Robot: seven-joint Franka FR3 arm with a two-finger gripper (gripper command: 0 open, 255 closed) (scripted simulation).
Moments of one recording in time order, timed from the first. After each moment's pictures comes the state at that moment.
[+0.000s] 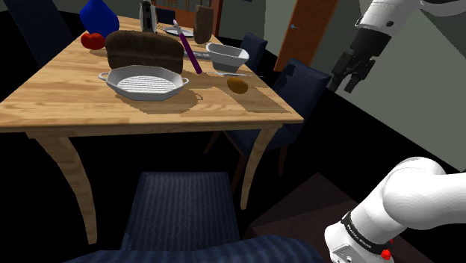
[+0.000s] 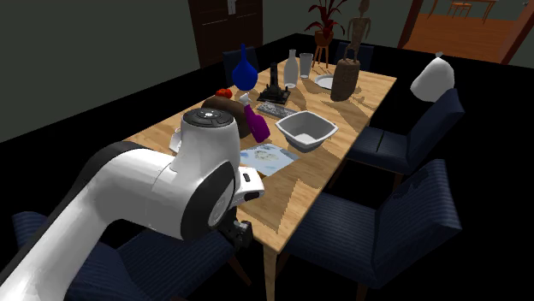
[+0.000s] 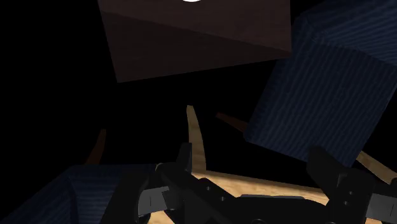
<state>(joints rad) 0.02 -0.82 -0.06 -2.28 0.04 1.46 0.14</state>
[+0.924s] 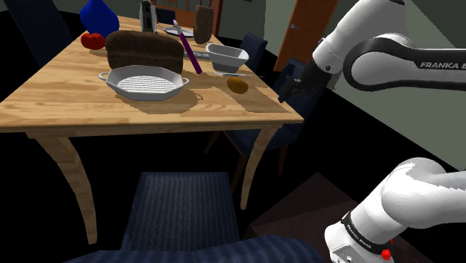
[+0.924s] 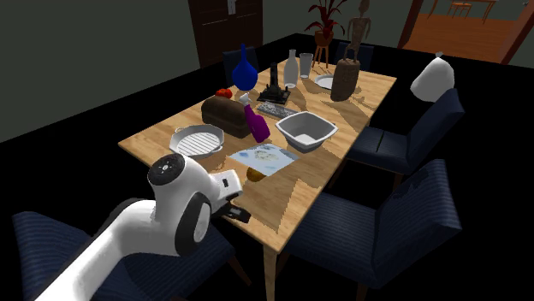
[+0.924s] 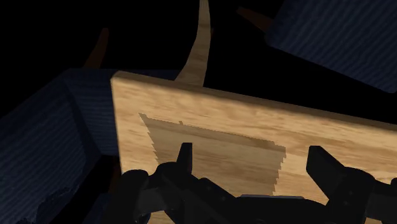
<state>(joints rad) -0.01 -0.79 0.15 -2.63 -0.06 2.24 0.29</state>
